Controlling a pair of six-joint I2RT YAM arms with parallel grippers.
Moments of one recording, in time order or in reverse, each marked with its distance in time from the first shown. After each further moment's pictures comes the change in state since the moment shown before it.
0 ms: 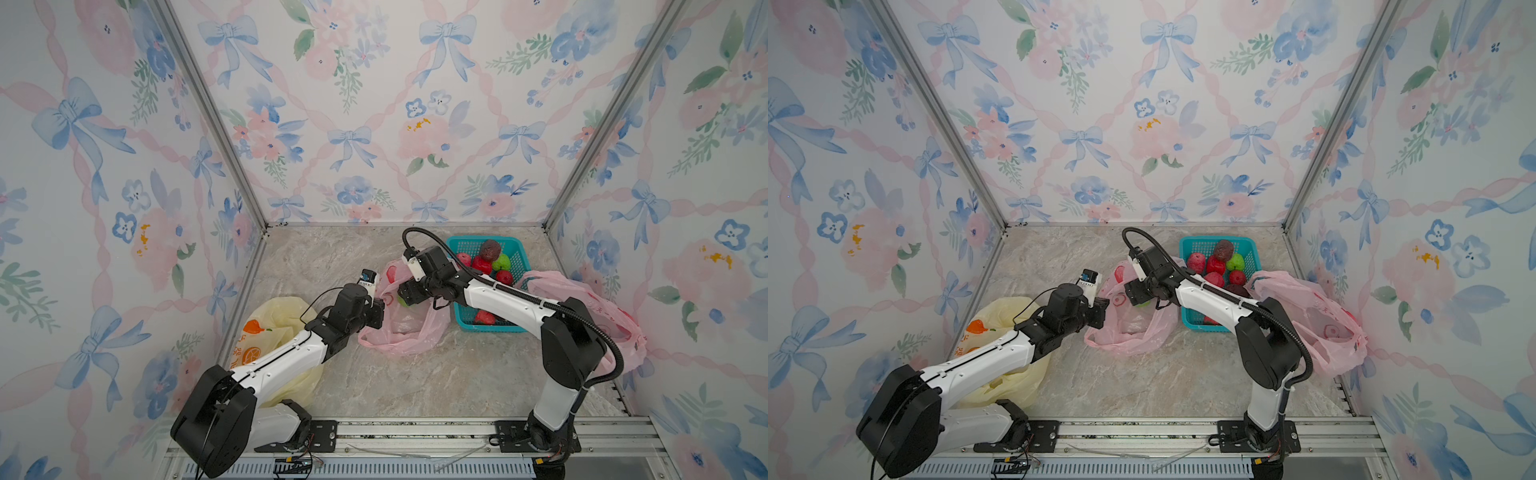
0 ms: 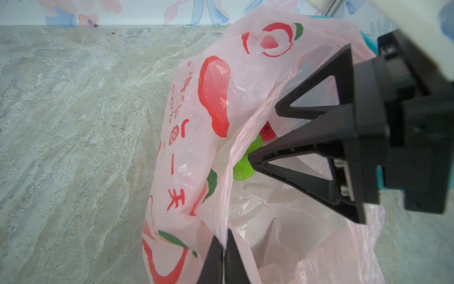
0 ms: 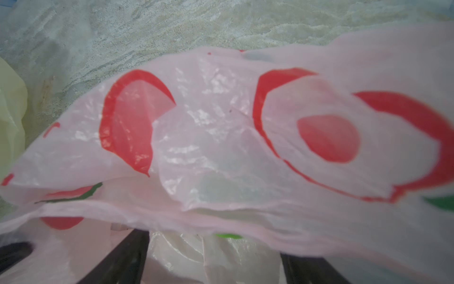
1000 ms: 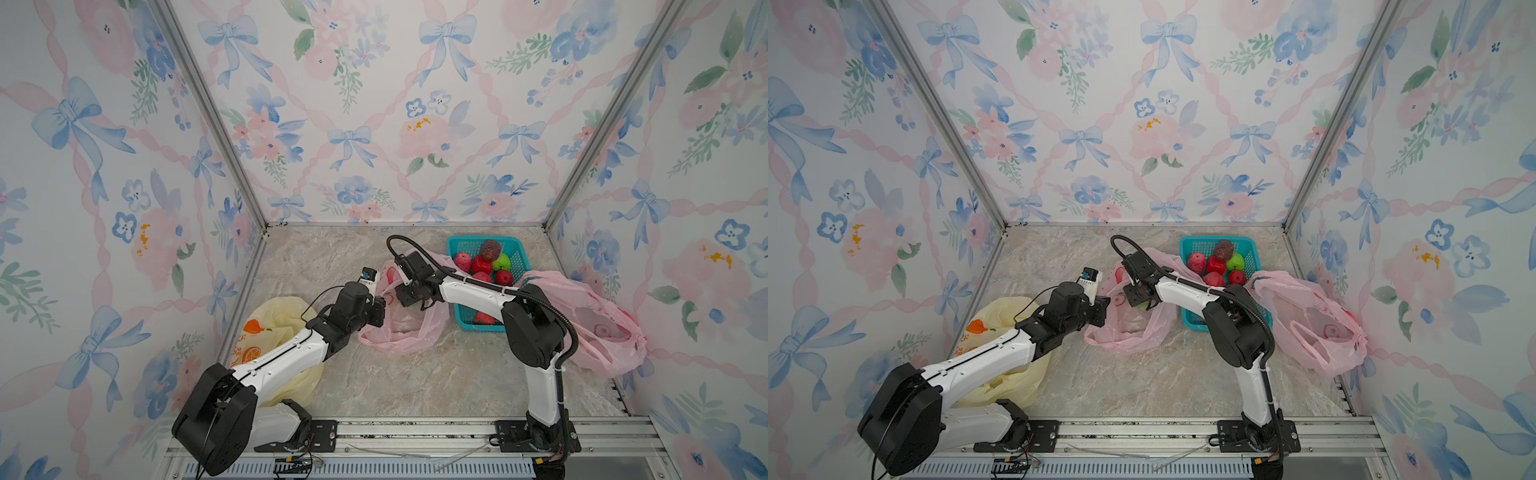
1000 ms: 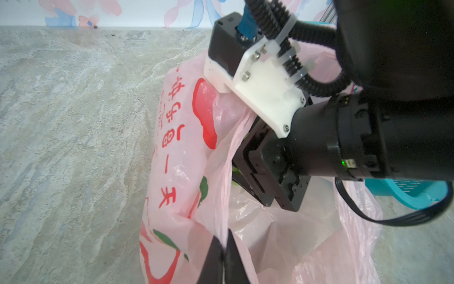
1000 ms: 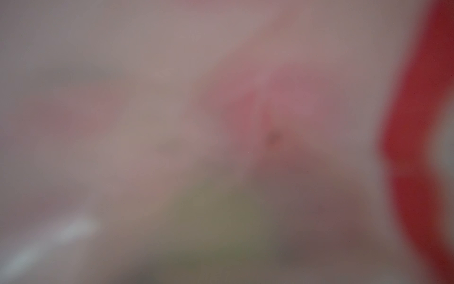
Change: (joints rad) left arm -0.004 0.011 0.017 -0.004 -0.002 -0.018; right arm 0.028 0.233 0.154 -0.069 0.122 0.021
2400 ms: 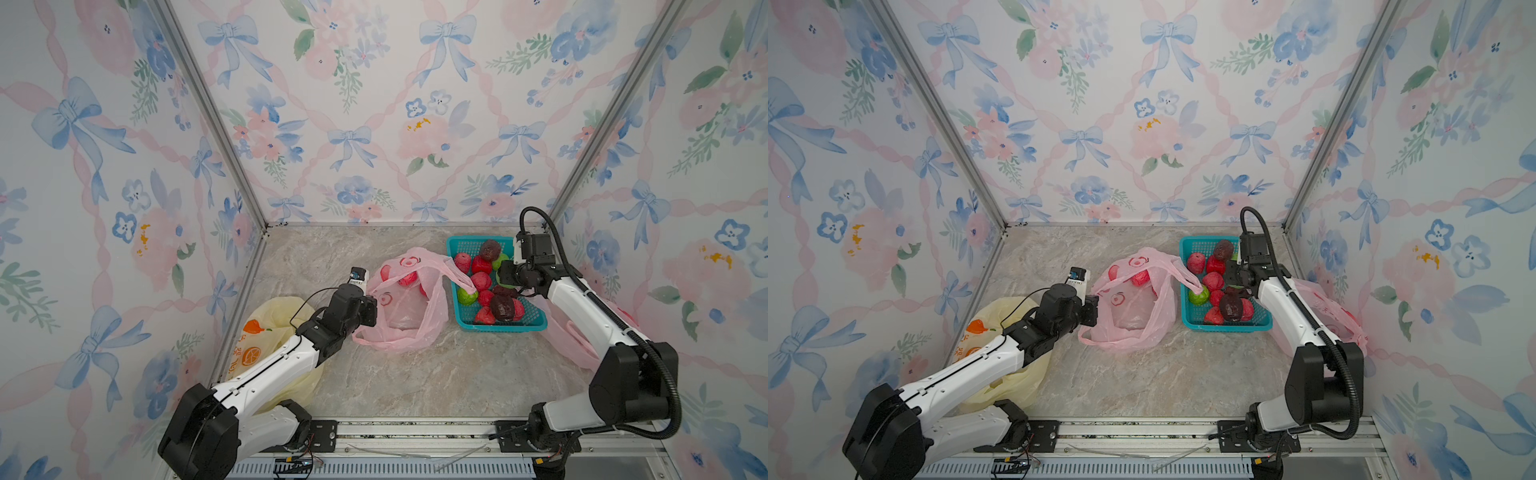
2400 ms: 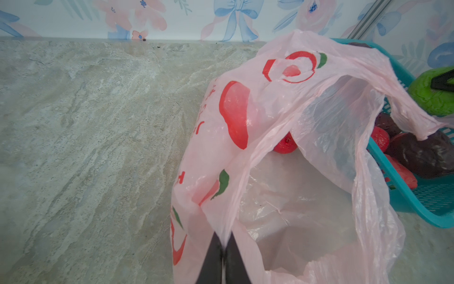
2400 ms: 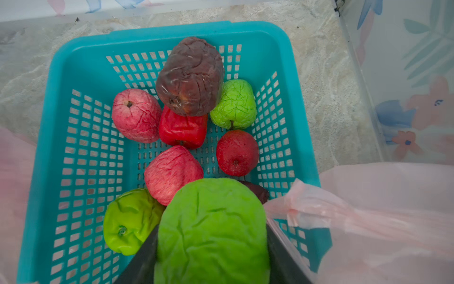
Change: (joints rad) left arm 0.000 -0.125 0.002 -0.130 -0.130 -0.036; right arm -0.642 -0.562 -0.364 -0.073 0.013 -0.018
